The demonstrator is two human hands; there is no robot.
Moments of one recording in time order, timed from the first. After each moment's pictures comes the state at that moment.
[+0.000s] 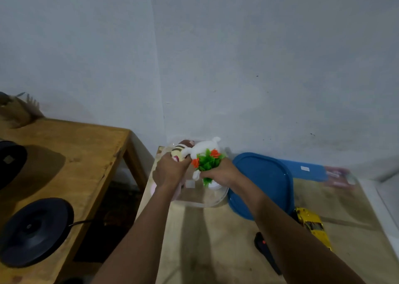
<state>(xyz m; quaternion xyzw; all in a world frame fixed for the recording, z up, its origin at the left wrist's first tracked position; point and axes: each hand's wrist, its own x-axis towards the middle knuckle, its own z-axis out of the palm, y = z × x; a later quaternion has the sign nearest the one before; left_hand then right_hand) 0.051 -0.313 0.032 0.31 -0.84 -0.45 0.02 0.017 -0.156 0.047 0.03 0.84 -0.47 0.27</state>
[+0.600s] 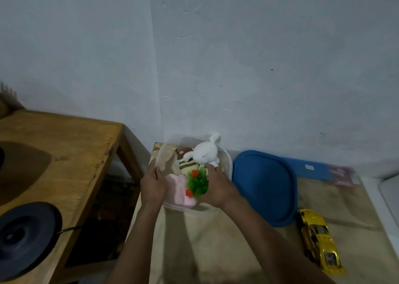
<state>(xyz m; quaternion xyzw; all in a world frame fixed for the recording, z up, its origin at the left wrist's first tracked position) 0.069 -0.353 -0.034 0.28 -0.81 -0.51 0.07 0.033 -0.170 0.000 -0.10 0.94 -0.23 0.24</state>
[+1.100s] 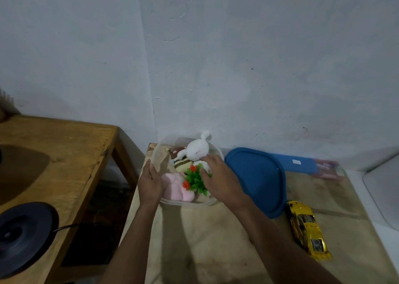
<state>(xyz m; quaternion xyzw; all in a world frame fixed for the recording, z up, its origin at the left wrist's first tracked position) 0.076 -0.341 -0.037 0.30 -0.78 -0.54 0.10 0.050 -0.147 0.029 -0.15 0.95 -0.28 0.04</state>
